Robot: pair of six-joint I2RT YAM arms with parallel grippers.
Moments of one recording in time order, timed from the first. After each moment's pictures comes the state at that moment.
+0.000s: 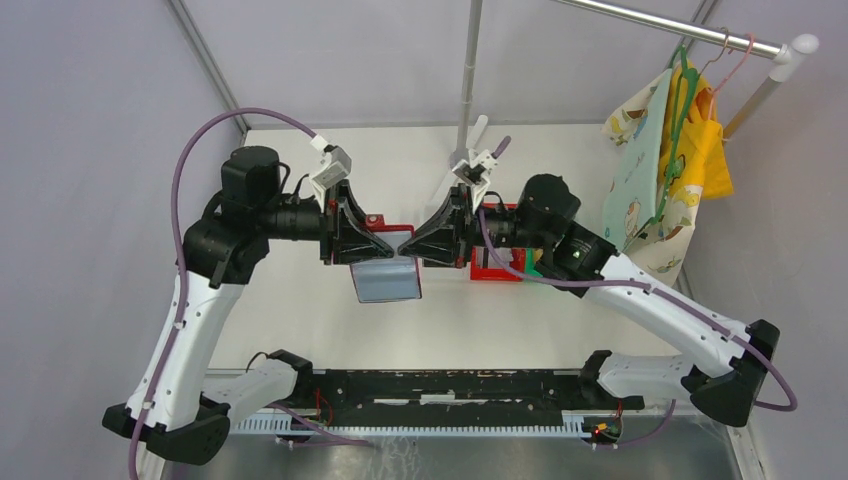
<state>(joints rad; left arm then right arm) -0.37 1.03 1.44 -0.79 1.11 -0.03 0.90 1.16 1.16 0.17 -0.62 0.46</state>
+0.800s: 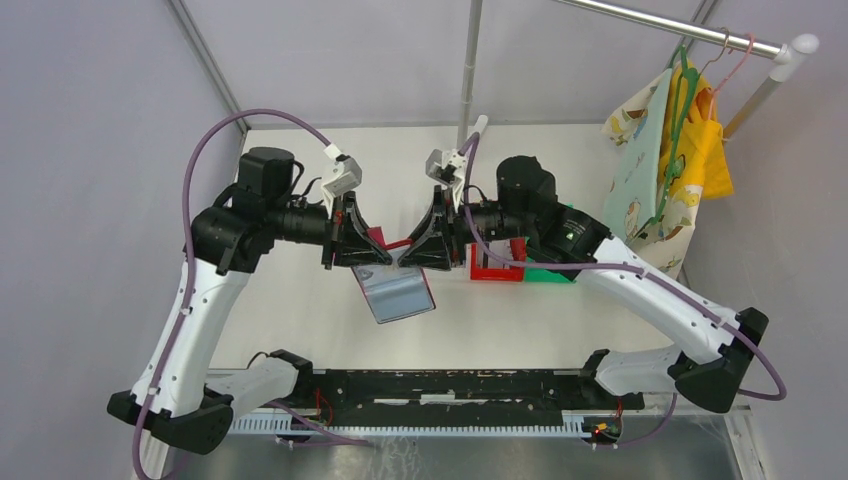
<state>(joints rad) -0.37 1.09 1.50 -1.10 1.15 0.26 0.89 1.28 1.36 -0.26 -0.73 0.28</state>
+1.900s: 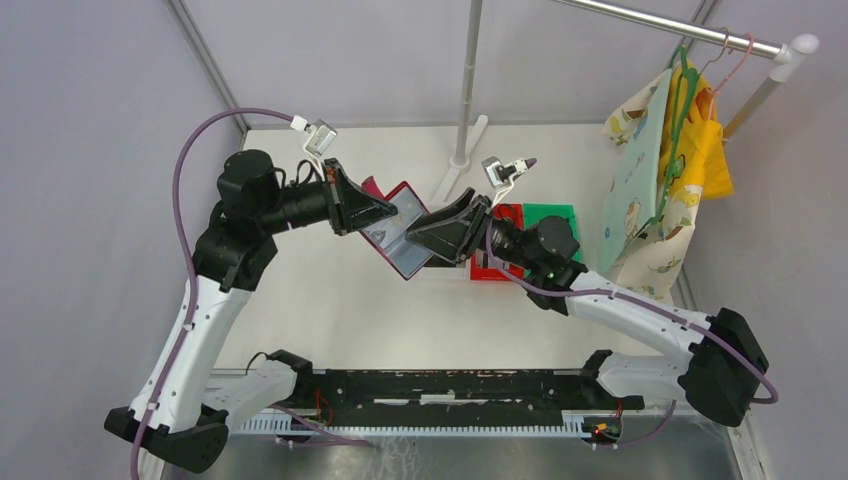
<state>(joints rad) -0.37 0.98 1.31 -0.48 0.78 -0.45 0.85 1.18 0.79 0.81 -0.41 0.96</state>
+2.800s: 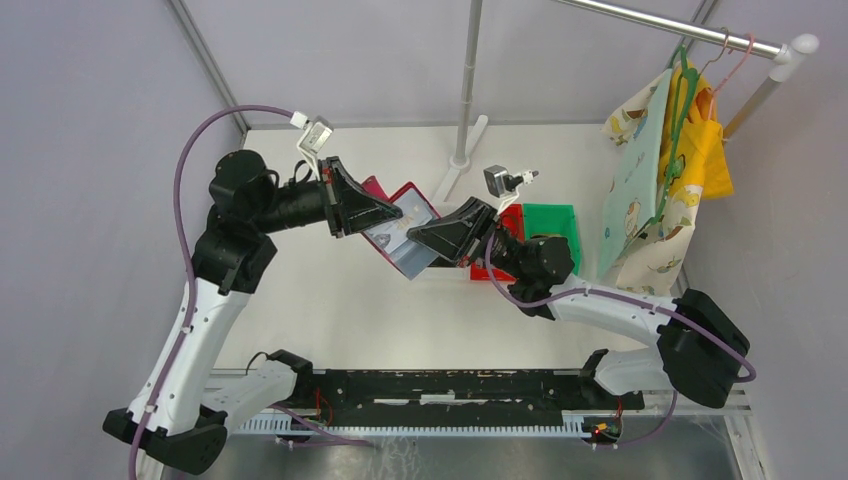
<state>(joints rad) -0.38 0.98 1.32 -0.36 0.88 -0.56 0.89 1.31 0.71 1.28 -0.36 1.16</state>
